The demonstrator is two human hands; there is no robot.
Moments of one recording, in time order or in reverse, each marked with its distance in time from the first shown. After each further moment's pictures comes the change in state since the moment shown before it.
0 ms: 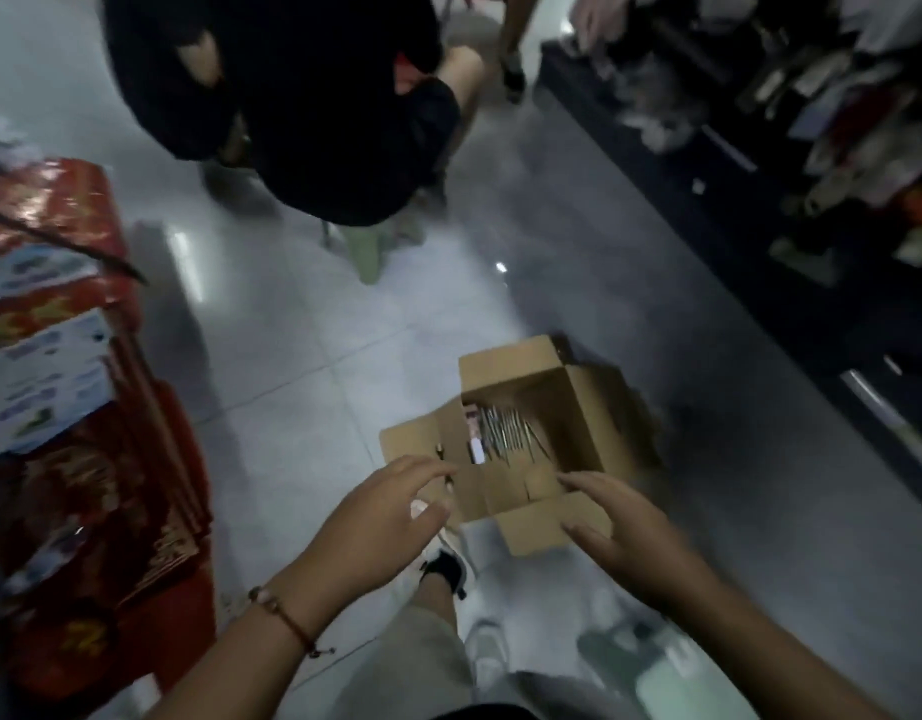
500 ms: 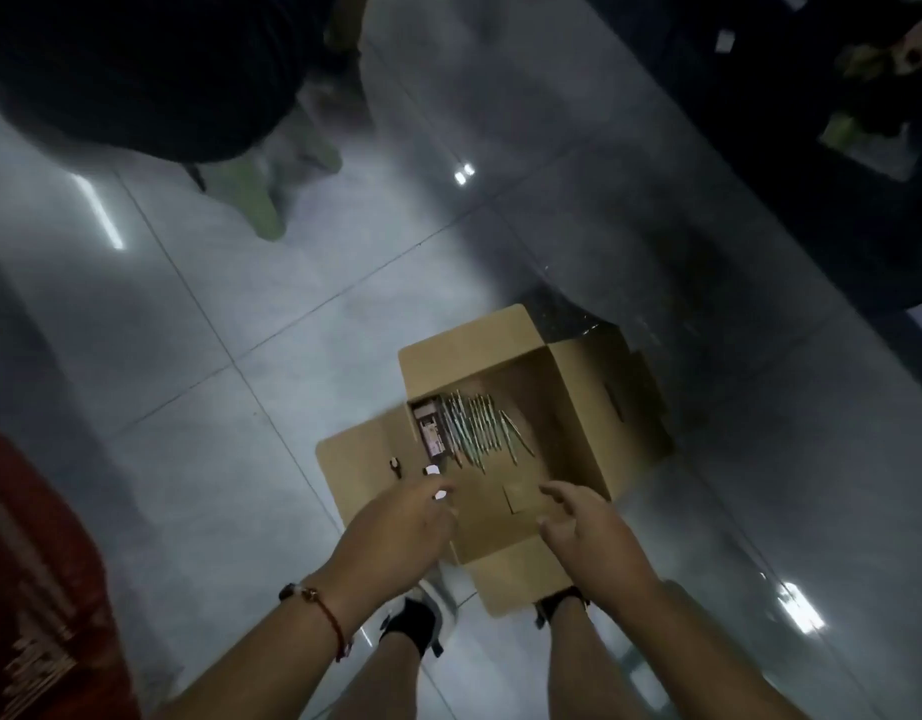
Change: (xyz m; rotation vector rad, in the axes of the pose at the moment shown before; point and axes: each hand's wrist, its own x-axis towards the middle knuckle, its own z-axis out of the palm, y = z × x) left_hand 0.308 -0.077 0.121 -0.062 -0.284 -0.203; right_hand 0.251 0.162 0.070 0.209 -0.073 0.450
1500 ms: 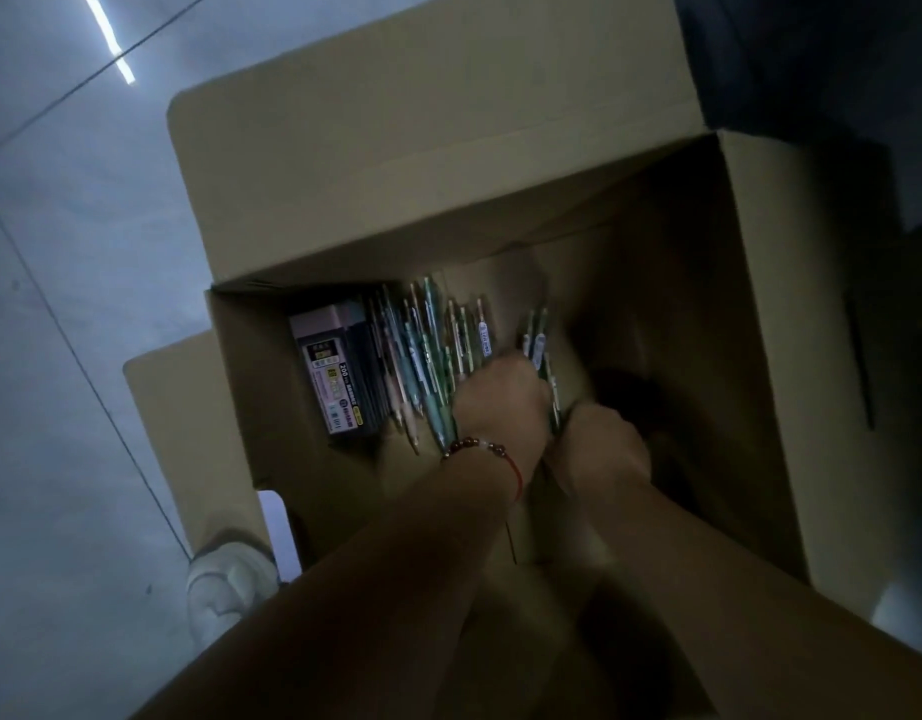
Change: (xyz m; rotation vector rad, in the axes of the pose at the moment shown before) left_hand 0.474 -0.156 0.320 0.327 0.280 -0.351; right_hand 0.444 0.240 0.215 -0.440 -0.133 0.209
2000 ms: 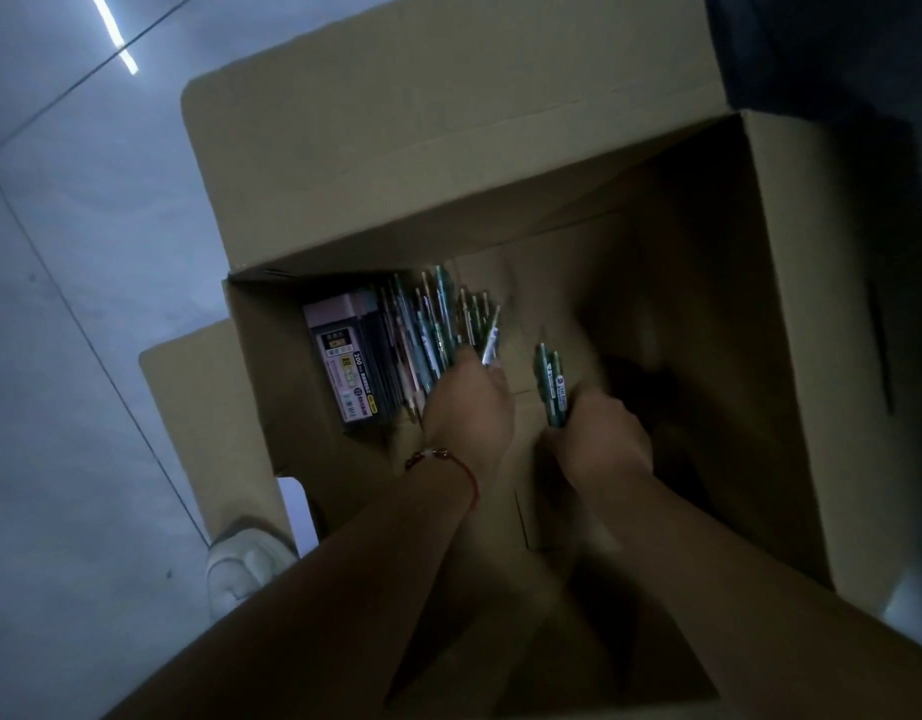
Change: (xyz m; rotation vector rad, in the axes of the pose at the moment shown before) left_hand -0.013 -0.042 -0.004 -0.355 -0.009 -0.180; right_hand -0.006 -0.007 0.001 0.097 0.006 0.000
